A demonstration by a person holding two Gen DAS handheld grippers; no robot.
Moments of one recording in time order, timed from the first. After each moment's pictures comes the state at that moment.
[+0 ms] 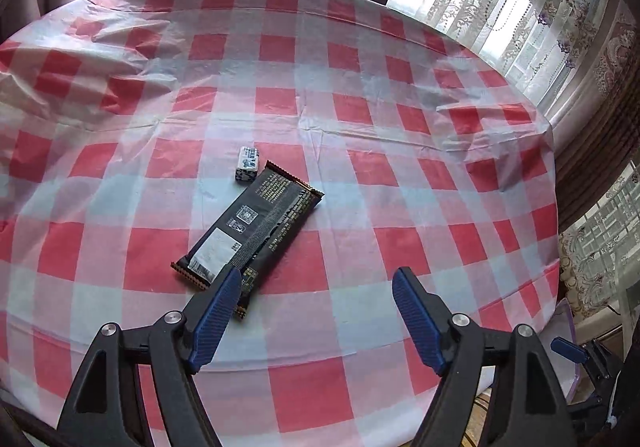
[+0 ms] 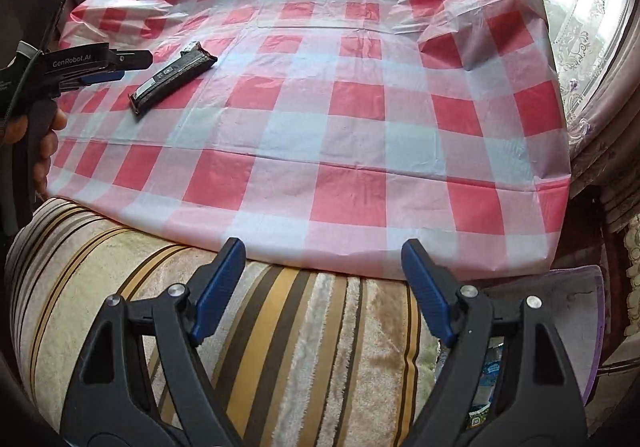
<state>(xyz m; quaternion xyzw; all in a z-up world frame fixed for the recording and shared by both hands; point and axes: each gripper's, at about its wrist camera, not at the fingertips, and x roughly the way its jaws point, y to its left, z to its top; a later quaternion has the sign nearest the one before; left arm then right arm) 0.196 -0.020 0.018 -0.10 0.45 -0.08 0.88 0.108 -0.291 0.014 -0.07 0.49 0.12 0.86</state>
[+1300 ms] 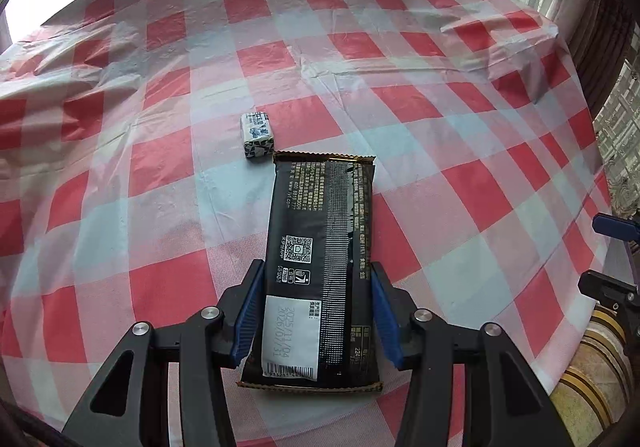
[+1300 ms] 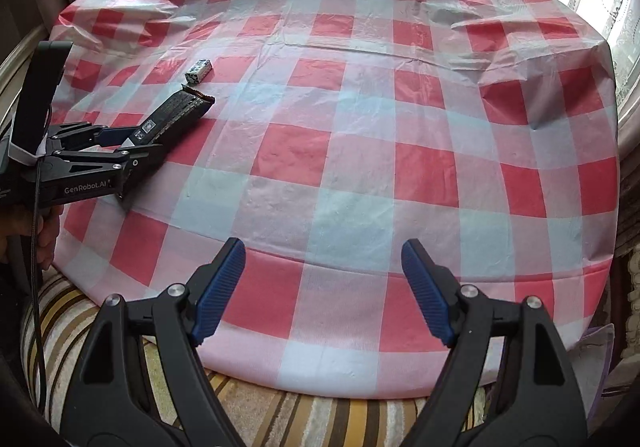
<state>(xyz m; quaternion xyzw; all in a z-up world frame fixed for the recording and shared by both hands) 0.223 -0.010 -0.037 0.02 0.50 -0.12 0.86 0.188 -0.219 0.006 -0.09 0.49 0.14 0.86</state>
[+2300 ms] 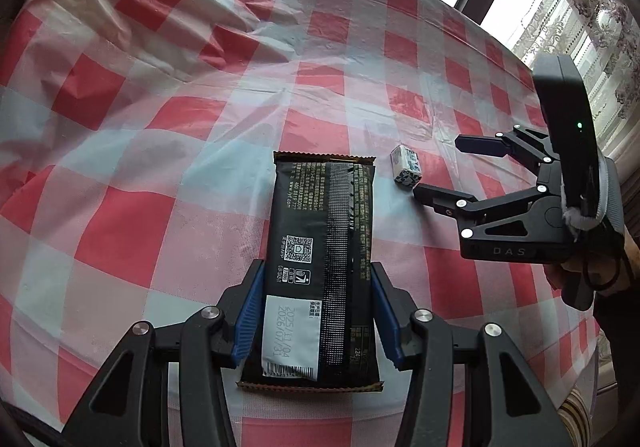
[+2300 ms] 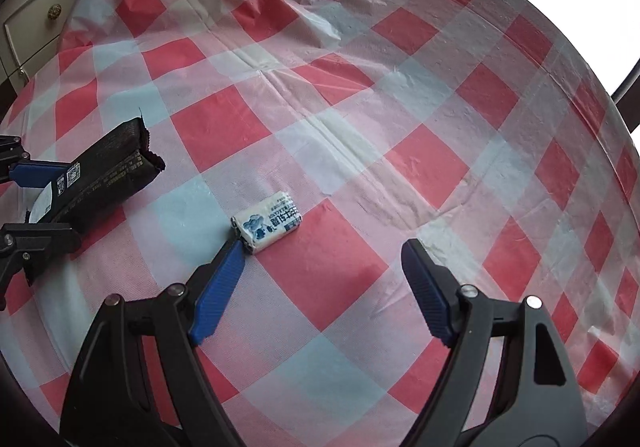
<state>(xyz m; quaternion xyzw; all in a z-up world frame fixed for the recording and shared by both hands) 0.202 0.079 -0.041 -0.16 0.45 0.01 0.88 0.341 -0.038 -0.034 -0.32 0.39 0.35 0.79</state>
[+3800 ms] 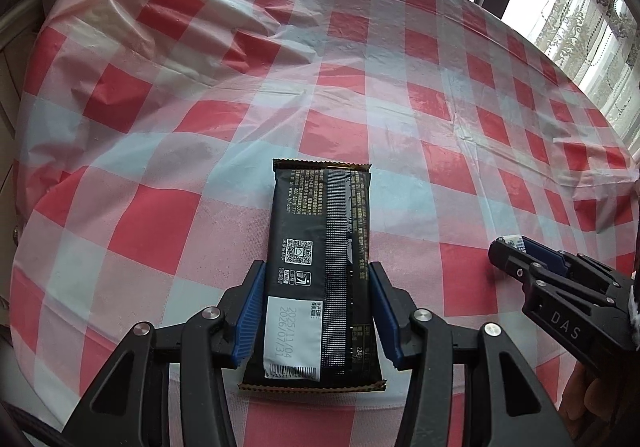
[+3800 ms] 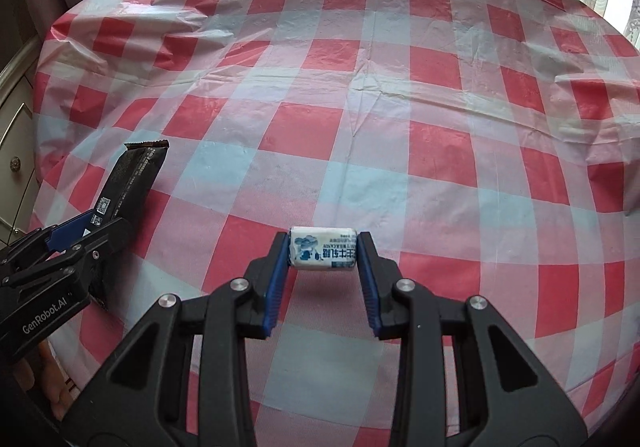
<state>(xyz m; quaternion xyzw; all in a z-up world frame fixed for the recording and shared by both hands) 0.197 0.068 -0.028 -0.14 0.46 0.07 0.87 0.257 -0.112 -0.016 -0.07 0.48 0.17 0.86</state>
